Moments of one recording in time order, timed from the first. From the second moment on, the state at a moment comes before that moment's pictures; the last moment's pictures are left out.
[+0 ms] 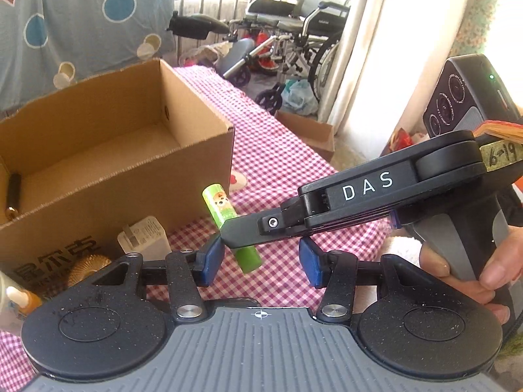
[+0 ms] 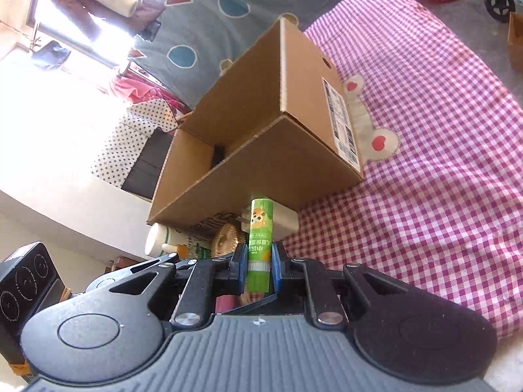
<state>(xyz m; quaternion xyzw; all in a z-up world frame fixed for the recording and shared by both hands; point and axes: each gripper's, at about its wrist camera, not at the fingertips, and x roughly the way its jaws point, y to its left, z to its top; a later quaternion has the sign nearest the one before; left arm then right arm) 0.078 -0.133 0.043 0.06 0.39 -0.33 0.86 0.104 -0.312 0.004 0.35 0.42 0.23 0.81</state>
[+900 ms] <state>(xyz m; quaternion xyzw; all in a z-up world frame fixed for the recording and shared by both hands) 0.258 -0.020 0.081 0.00 0.49 -0.22 0.85 0.356 -0.169 0.043 0.33 0.52 0.31 0.72</state>
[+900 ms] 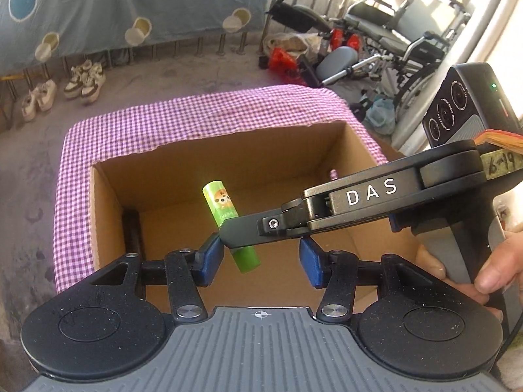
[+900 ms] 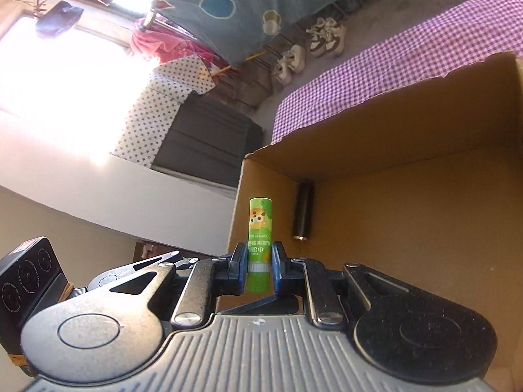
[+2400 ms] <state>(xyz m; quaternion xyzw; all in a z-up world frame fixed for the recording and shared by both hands) 0.259 0.026 0.097 -0.03 0.48 -0.16 0.86 0.351 -0.203 0.024 0.43 0.49 0.28 0.71</state>
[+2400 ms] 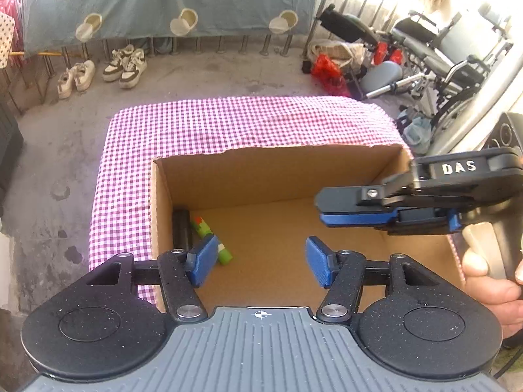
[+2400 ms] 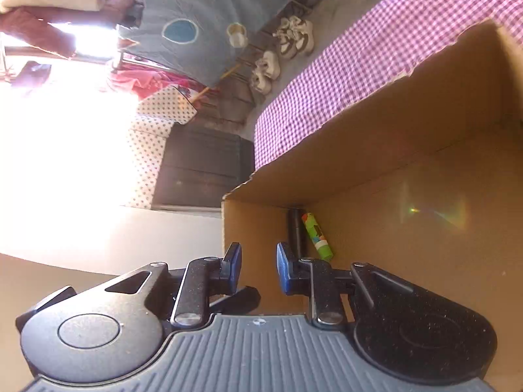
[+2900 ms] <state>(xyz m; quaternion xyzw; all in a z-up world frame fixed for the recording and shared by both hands) 0.102 -0.028 0.080 -0.04 0.41 -0.27 0.87 0.130 -0.341 0.022 0.44 0.39 0.25 0.77</state>
